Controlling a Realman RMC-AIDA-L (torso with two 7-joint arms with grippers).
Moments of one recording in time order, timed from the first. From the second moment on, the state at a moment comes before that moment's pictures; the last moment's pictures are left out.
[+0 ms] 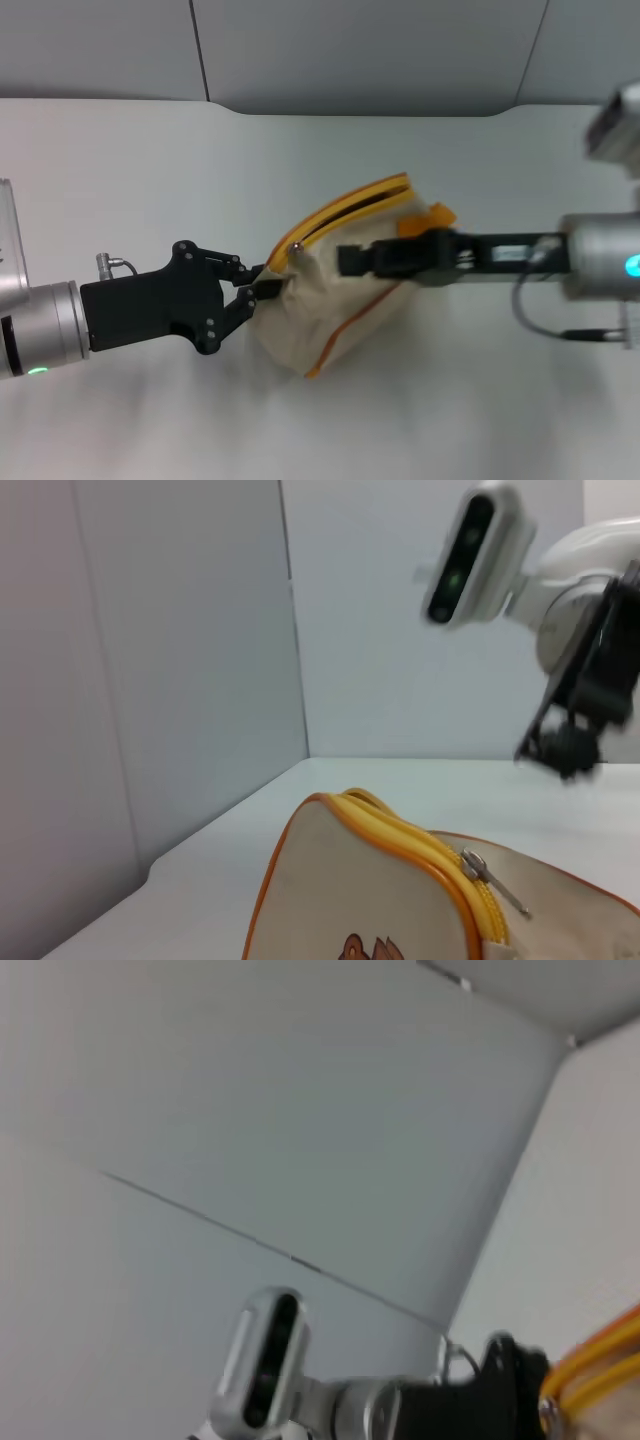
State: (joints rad) left arm -0.54 -2.07 0.57 0.43 2.02 1.56 -0.81; right arm 0.69 2.05 -0.84 -0.42 -1.79 -1.69 2.12
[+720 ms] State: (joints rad) left arm -0.48 -2.02 0.32 0.42 2.01 1.74 -0.96; right arm 0.54 2.01 -0.64 -0.46 -1.85 -1.79 1.30
